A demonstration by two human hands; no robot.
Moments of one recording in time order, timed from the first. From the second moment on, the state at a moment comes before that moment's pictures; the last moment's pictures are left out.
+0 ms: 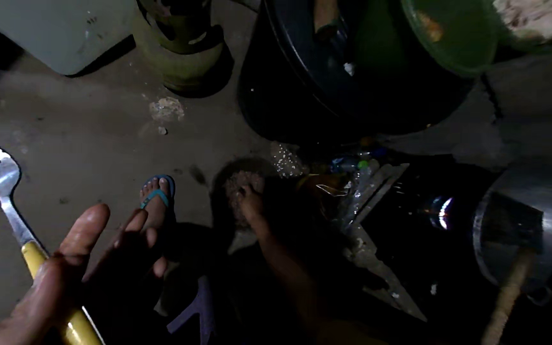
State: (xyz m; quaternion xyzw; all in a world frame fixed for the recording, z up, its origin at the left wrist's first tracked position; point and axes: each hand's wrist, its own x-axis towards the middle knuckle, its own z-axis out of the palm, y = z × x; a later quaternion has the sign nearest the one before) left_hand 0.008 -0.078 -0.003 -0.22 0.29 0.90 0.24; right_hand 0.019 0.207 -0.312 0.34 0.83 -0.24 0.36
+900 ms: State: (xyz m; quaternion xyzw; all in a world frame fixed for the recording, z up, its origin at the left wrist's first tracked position) left_hand 0.014 -0.085 -0.007 -0.21 0.28 0.90 0.25; right_hand 0.026 0.276 -0.343 0.37 0.79 -0.40 0.26
